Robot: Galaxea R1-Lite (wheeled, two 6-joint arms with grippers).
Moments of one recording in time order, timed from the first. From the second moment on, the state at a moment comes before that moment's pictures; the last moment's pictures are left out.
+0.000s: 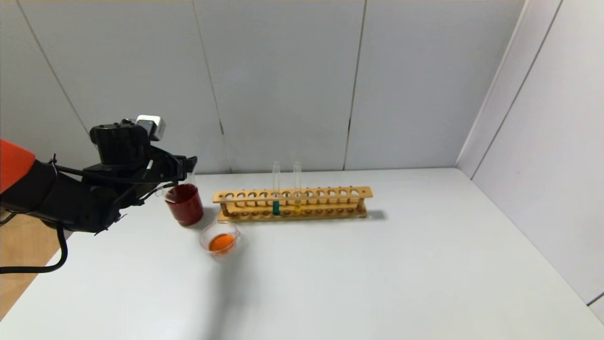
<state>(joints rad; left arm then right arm) -0.07 1.95 -0.96 -0.80 0.13 0.06 0.00 0.00 0.00 -0.01 0.00 0.01</state>
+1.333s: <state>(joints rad) -0.08 0.53 -0.93 0.15 0.14 0.06 0.00 0.00 0.00 -0.01 0.00 0.01</state>
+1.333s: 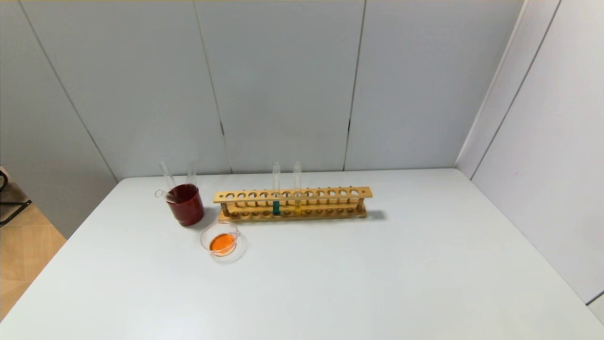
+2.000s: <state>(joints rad) 0.00 0.01 -0.70 0.35 0.14 0.05 0.00 0.00 0.00 -0.01 0.00 0.01</state>
